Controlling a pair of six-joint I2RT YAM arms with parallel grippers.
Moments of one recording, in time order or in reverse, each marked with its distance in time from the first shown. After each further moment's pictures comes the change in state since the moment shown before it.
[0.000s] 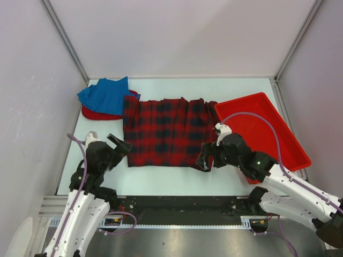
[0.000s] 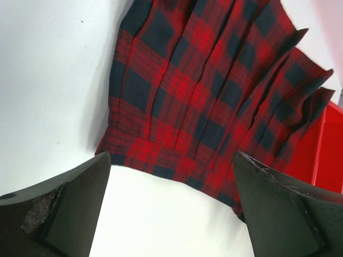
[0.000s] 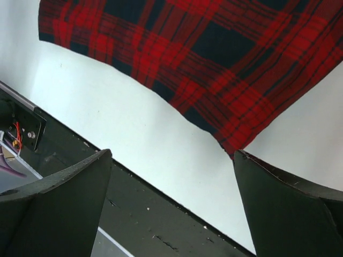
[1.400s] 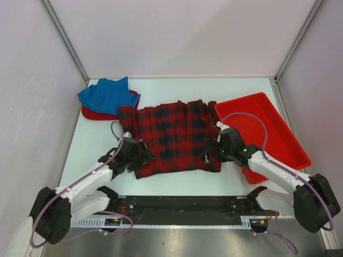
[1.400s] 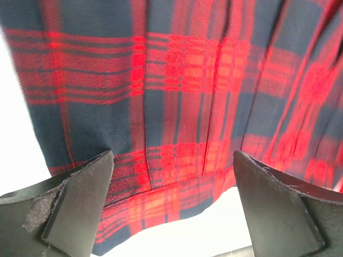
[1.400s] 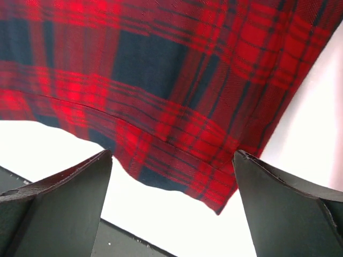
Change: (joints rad) left arm -0.279 0.597 -0.115 0.417 0.062 0.008; right arm -0.253 0.333 -0.098 0.188 -0.113 -0.045
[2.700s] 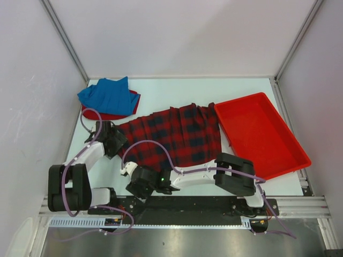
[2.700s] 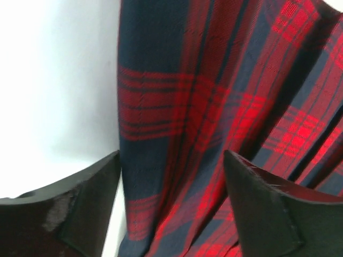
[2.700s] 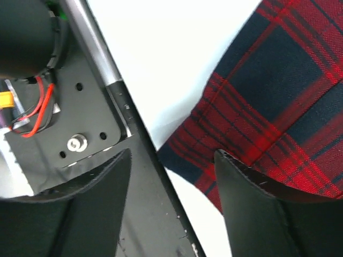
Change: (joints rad) left arm 0.520 0.250 0.179 -0.024 -0.031 0.108; right arm 0.859 0.833 0.712 0.216 0.162 -0.178
